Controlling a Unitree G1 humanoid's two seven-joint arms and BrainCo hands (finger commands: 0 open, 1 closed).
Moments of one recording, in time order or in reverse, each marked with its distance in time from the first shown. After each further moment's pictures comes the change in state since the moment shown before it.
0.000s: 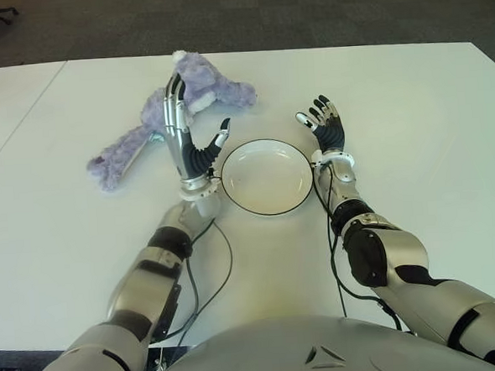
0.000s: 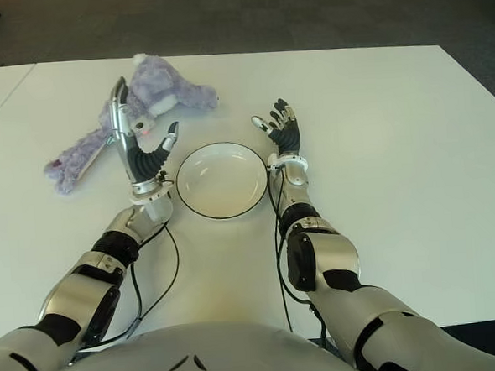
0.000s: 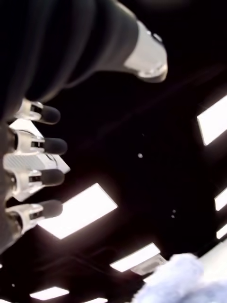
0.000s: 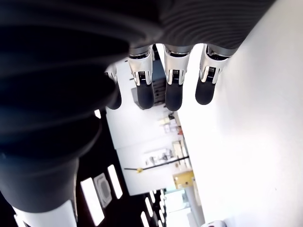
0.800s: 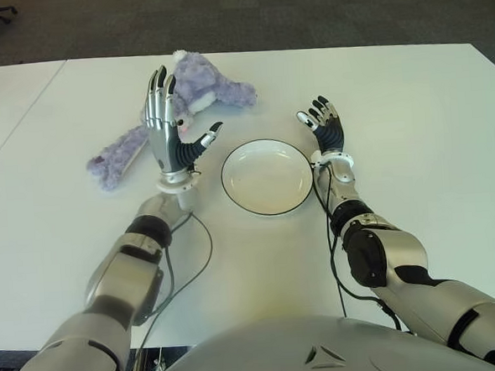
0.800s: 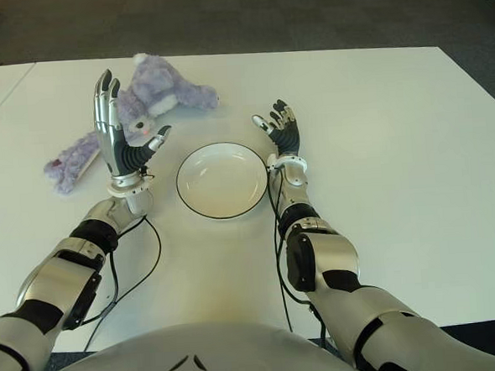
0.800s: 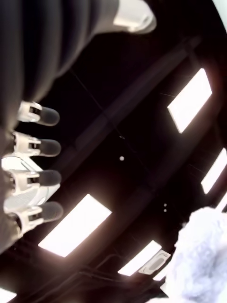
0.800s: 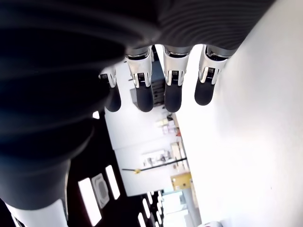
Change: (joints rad) left arm -0.111 0.116 -0.062 0.153 0.010 0.088 -0.041; right arm 0.000 0.003 0.000 0.002 -0.012 0.000 -0.016
